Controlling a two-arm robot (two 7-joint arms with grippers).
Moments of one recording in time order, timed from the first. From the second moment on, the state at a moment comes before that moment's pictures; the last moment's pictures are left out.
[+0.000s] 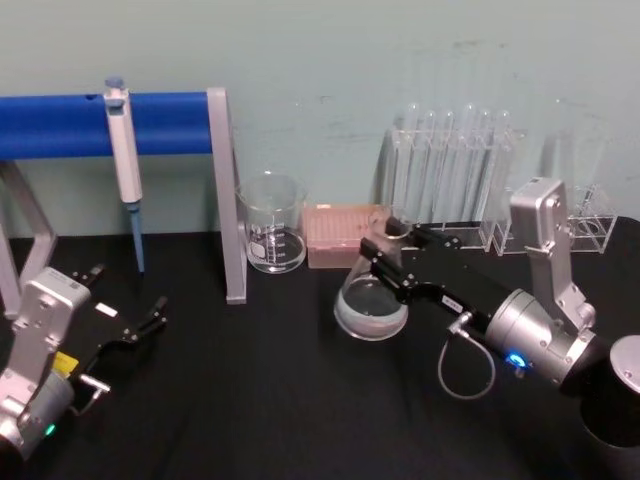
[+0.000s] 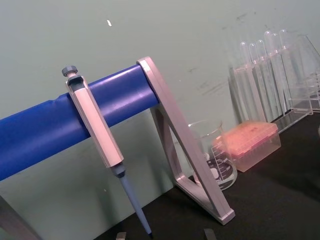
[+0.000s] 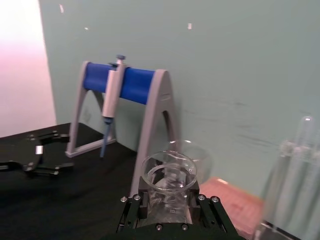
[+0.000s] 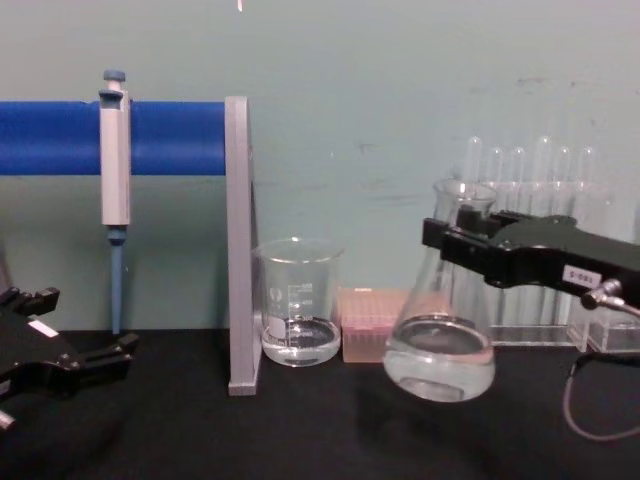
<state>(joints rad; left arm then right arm) -0.20 0.60 0.45 -1.41 -0.25 -0.12 0.03 0.32 0.34 -0.35 -1.41 0.37 -0.05 0.49</state>
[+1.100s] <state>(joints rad) -0.20 0.60 0.45 -1.41 -0.25 -0.12 0.03 0.34 0.36 -0.41 -1.40 0.42 -0.05 0.51</state>
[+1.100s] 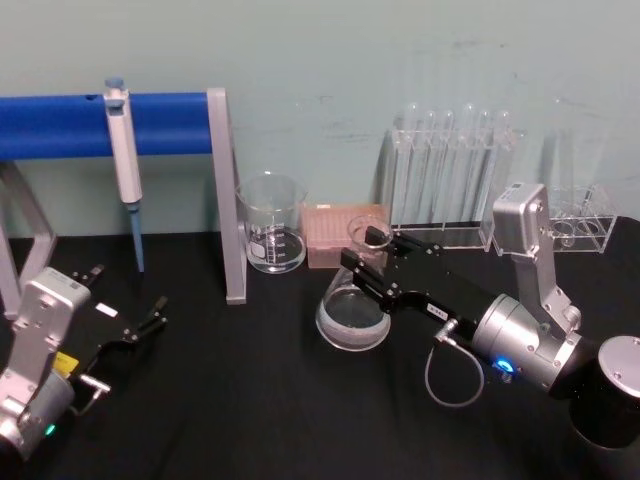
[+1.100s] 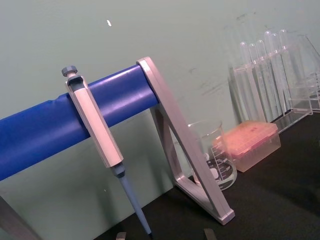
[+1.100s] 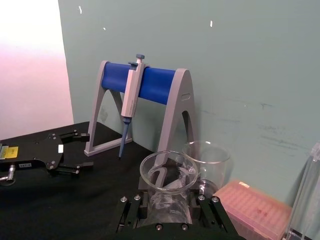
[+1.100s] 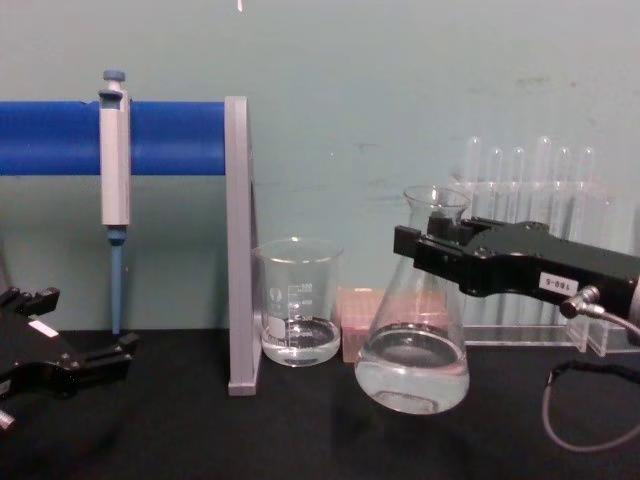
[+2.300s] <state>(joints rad) -0.20 0.60 0.45 -1.41 -0.25 -0.12 0.03 0.35 0.36 -0.42 -1.39 0.43 -0.06 0.51</state>
